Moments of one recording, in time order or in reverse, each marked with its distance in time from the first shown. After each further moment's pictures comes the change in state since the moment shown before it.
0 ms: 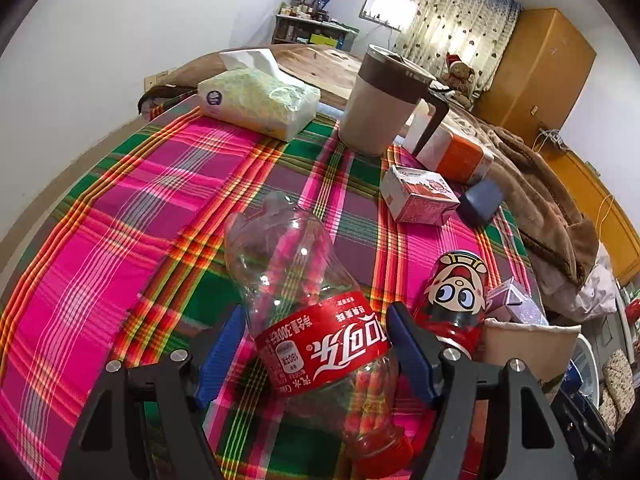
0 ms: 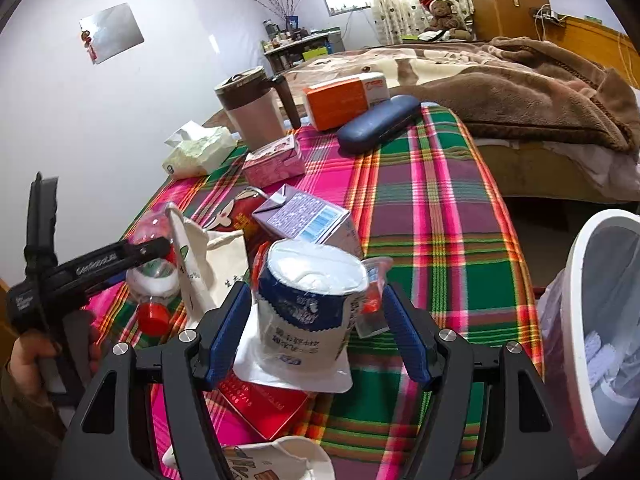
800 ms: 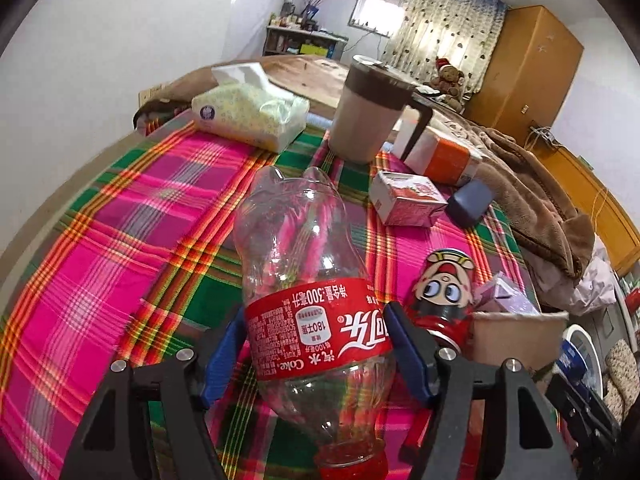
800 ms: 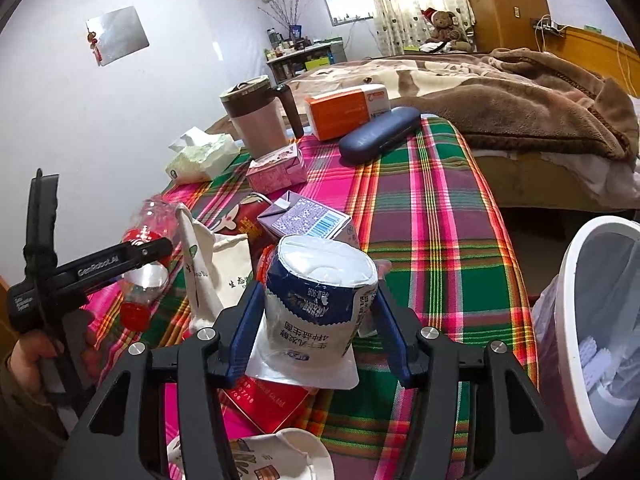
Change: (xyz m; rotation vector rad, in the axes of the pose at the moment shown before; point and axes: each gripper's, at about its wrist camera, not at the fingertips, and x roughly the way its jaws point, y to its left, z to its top) left arm -0.018 -0.006 -0.006 0.041 -0.049 -0.016; right arm -0.009 0.000 -0.002 -0.010 -0.054 -0.016
